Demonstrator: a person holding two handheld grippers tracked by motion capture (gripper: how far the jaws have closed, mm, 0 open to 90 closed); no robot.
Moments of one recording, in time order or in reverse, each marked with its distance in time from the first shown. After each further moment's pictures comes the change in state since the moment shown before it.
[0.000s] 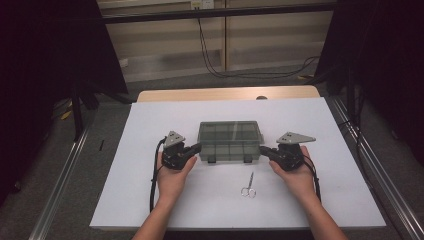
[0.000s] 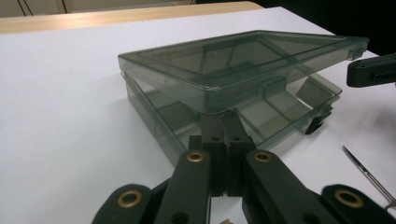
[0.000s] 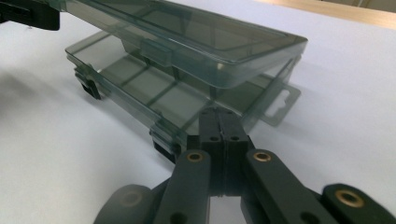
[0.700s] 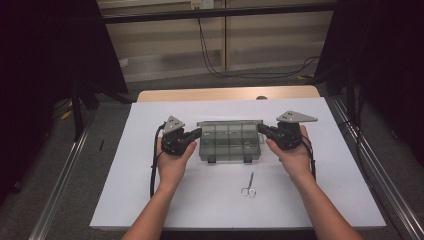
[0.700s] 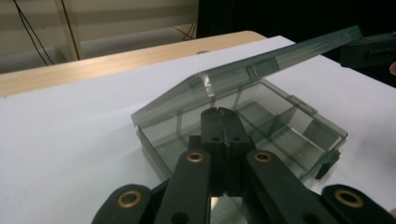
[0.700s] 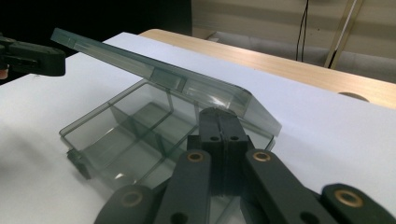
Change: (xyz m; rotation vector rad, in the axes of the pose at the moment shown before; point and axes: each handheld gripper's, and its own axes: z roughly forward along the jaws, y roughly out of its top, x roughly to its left) left arm 0.009 0.039 0.004 -0.073 0.008 0.042; right arm -0.012 0.054 0.004 -0.125 -0.034 0.007
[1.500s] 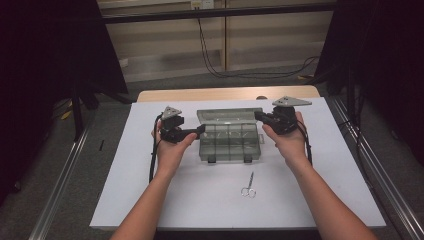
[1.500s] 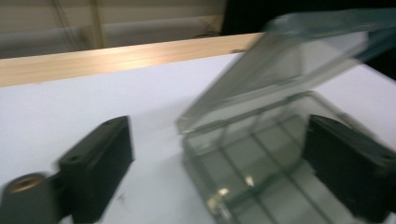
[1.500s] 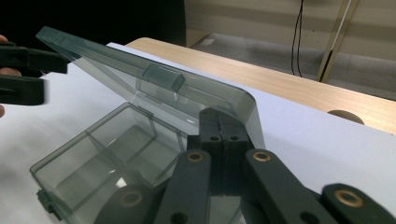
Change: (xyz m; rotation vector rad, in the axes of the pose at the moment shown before) left arm 0.034 0.008 0.030 0.041 0.085 -0.097; right arm -0.018 0.027 0.025 0.006 -0.012 0.023
